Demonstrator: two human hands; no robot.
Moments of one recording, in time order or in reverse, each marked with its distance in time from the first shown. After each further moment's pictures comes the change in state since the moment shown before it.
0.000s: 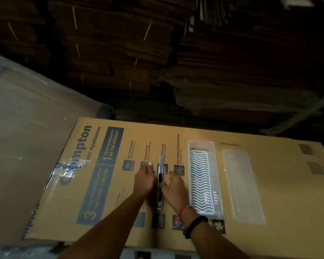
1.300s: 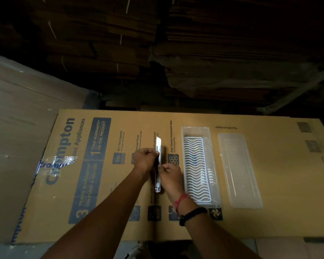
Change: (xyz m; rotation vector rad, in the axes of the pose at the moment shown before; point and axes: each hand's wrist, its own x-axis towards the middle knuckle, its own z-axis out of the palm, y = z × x) left_hand 0.044 0.029 0.029 -0.399 -0.086 -0.278; right_hand 0.021 0.001 0.001 0.531 0.128 0.202
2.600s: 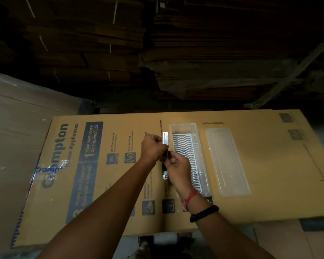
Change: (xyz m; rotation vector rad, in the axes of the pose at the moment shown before) left_hand -0.050 0.048 0.044 0.383 -0.071 0.240; right_hand -0.028 -0.017 -0.062 0.185 0.060 -0.233
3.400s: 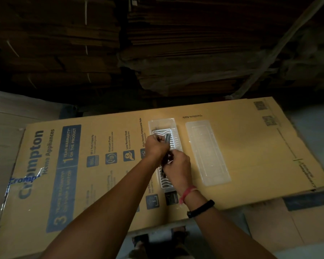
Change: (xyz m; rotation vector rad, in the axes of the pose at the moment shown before) left_hand -0.026 0.016 0.076 -0.078 -0.075 -0.070; right_hand -0.002 0.006 -0.061 -0.498 0.115 -0.091
